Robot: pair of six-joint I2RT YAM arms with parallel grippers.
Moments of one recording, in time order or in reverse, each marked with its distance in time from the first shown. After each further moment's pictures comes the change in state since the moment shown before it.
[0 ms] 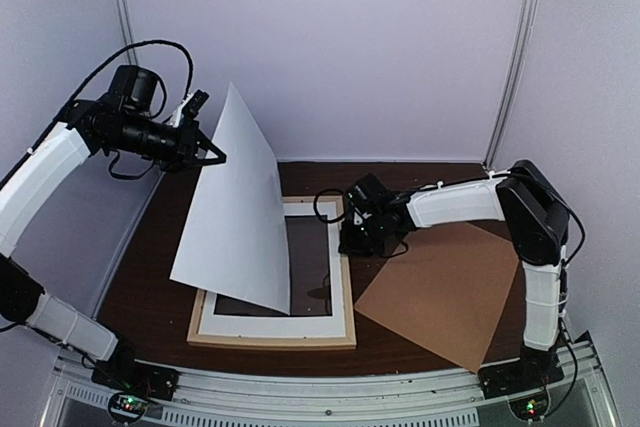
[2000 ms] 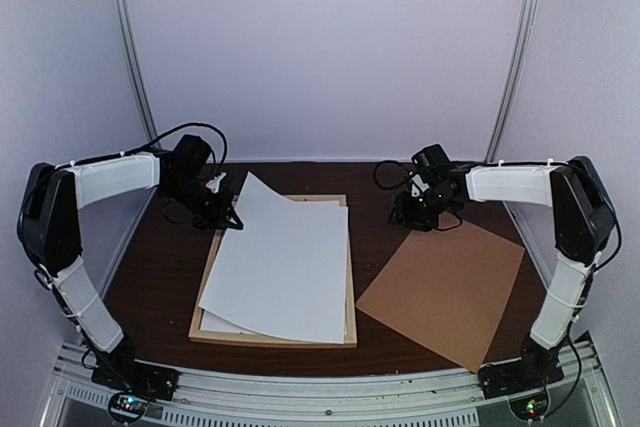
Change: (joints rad) left arm 0.026 0.348 -0.288 0.234 -0.088 -0.084; right arm -0.307 -0.232 -0.145 -0.077 -0.089 -0.164
